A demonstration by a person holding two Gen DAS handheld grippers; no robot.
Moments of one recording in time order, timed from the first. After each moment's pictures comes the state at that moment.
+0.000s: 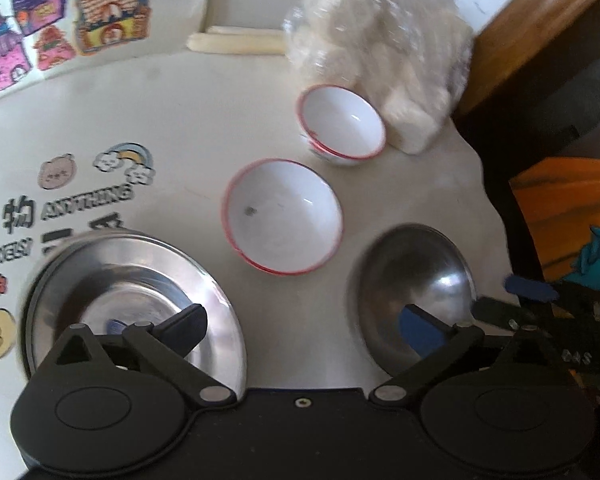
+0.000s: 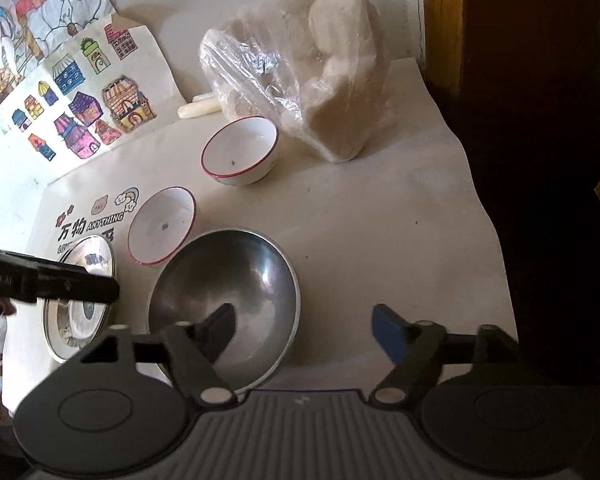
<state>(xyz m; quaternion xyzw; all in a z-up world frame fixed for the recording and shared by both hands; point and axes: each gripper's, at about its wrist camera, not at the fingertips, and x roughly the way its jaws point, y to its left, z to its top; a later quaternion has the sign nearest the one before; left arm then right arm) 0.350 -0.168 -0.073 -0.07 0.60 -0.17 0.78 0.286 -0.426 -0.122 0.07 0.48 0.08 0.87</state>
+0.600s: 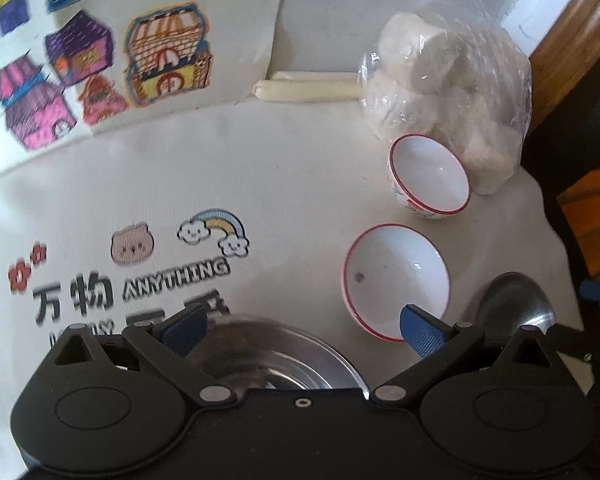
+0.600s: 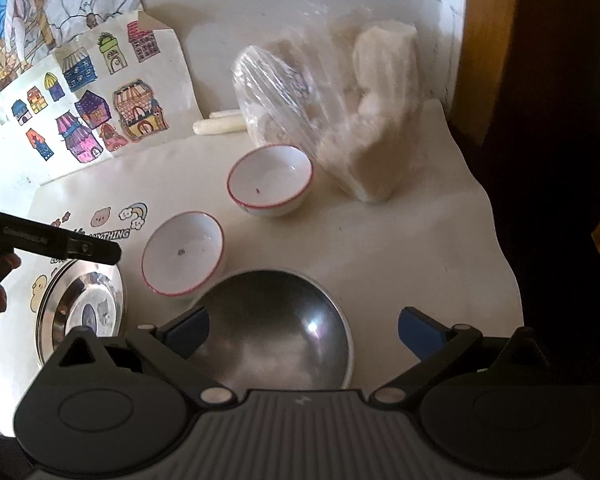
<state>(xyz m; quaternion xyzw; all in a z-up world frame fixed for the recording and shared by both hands) 0.393 -0.126 -0.086 0.00 0.57 -0.15 0.81 0.305 -0.374 -0.110 0.02 0.45 0.07 0.89</state>
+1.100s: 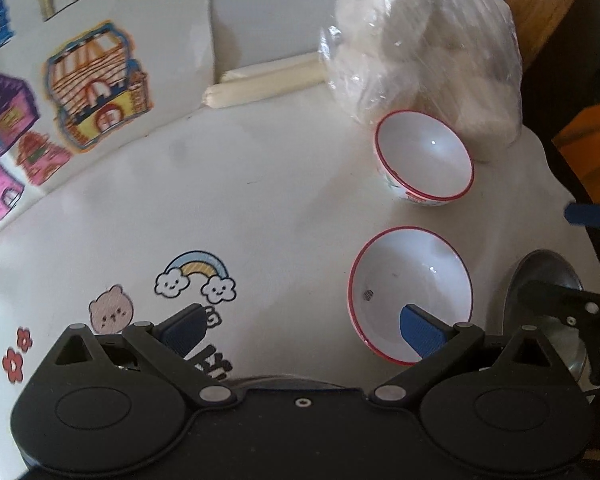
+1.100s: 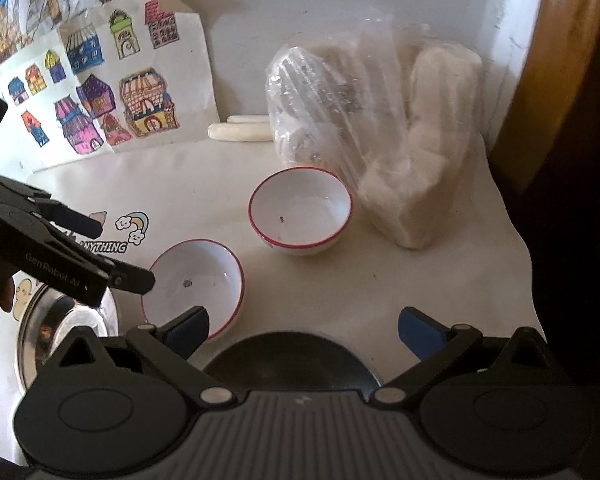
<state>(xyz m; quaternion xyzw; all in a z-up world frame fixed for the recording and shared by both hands) 0.424 -0.154 -0.106 0.08 0.57 -0.21 0.79 0.352 -0.336 -0.119 -0.04 0.44 0.08 0.89</state>
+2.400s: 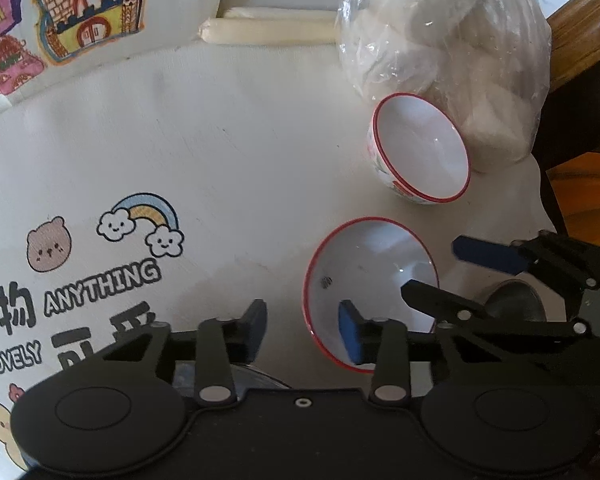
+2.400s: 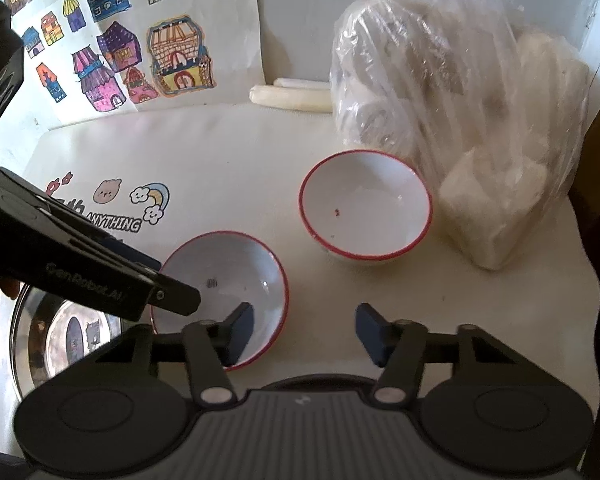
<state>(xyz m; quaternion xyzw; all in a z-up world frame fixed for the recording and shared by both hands) 0.434 -0.161 -0.130 -0.04 0.64 -0.19 0.74 0.393 -0.300 -0.152 -0.06 0.48 0.13 0.86</state>
